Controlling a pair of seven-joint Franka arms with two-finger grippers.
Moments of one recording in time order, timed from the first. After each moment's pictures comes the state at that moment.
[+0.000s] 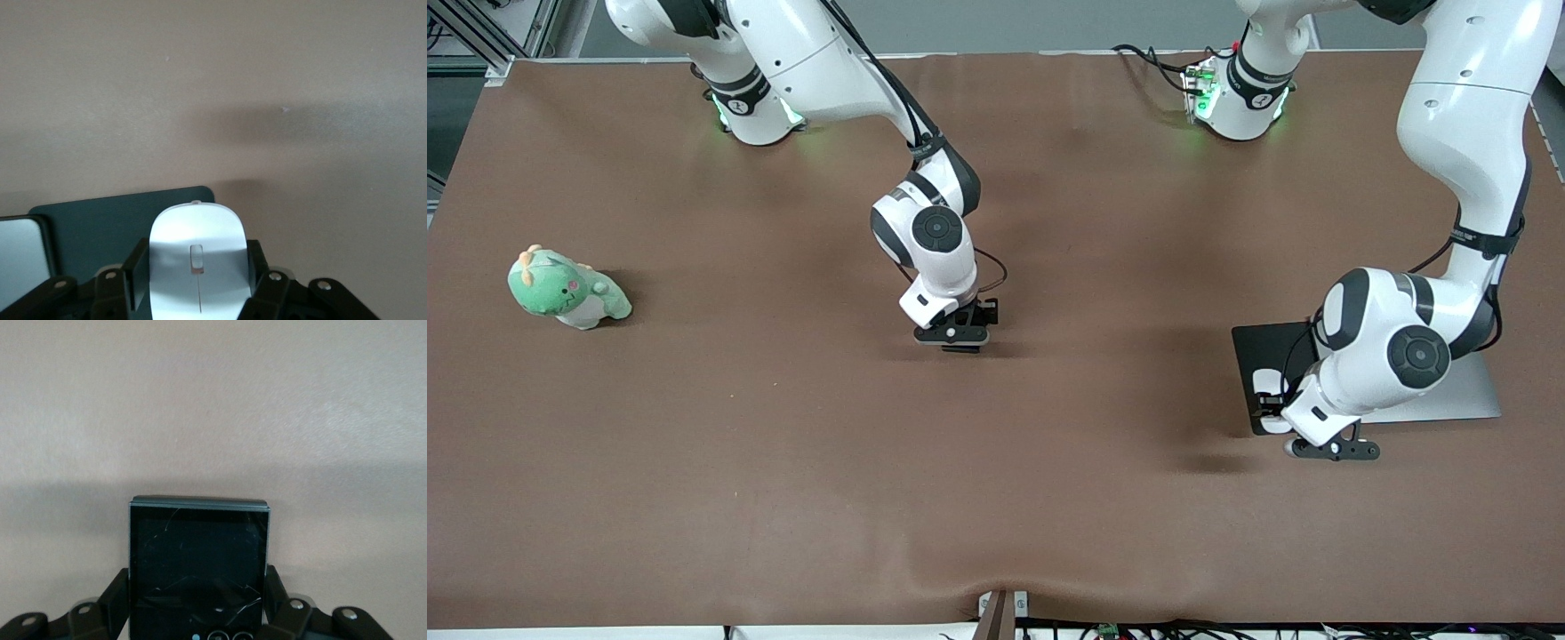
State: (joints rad) left arm 0.15 0.63 -0.29 -1.72 0.19 2.36 -0.15; right arm 0.80 0.70 -0.07 -1.75 0.02 2.52 0.79
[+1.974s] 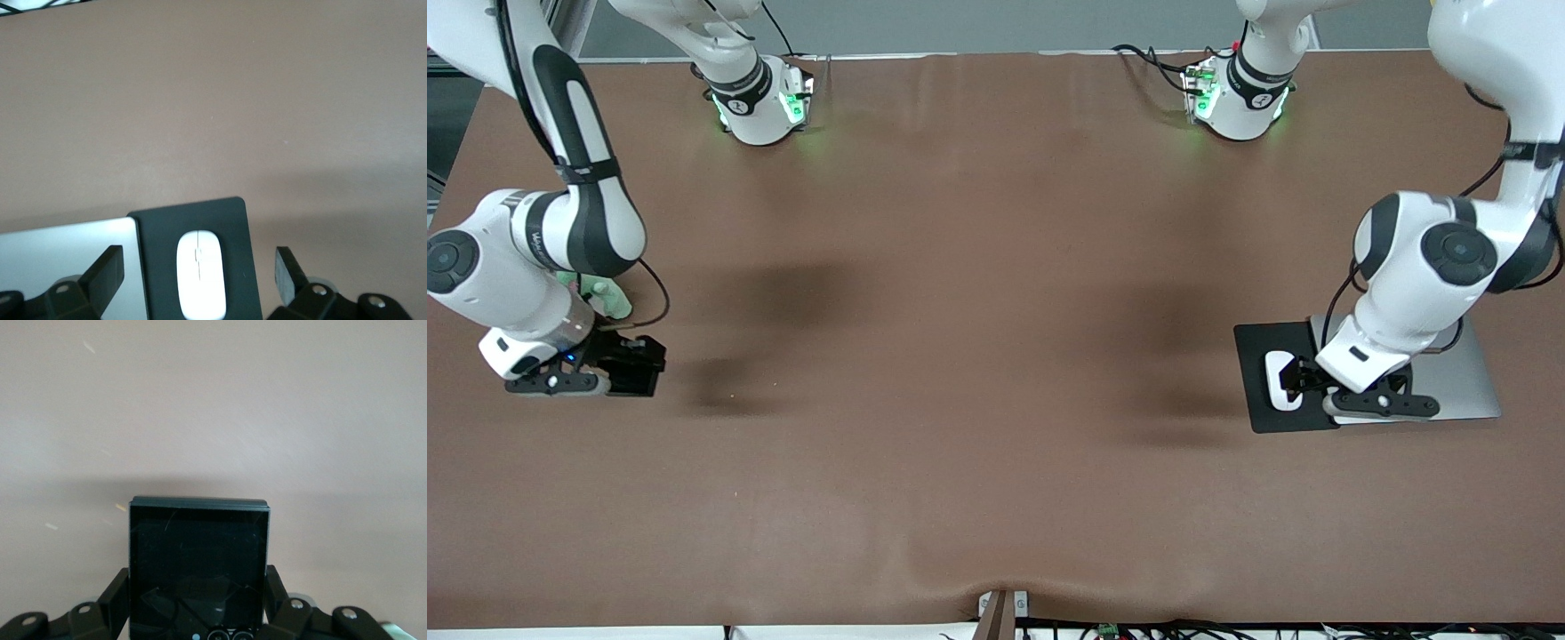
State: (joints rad) left arm 0.25 0.30 -0.38 -1.90 0.27 2.39 -0.17; right arm -0.06 0.28 -0.10 -2.07 0.02 2.42 -0.19
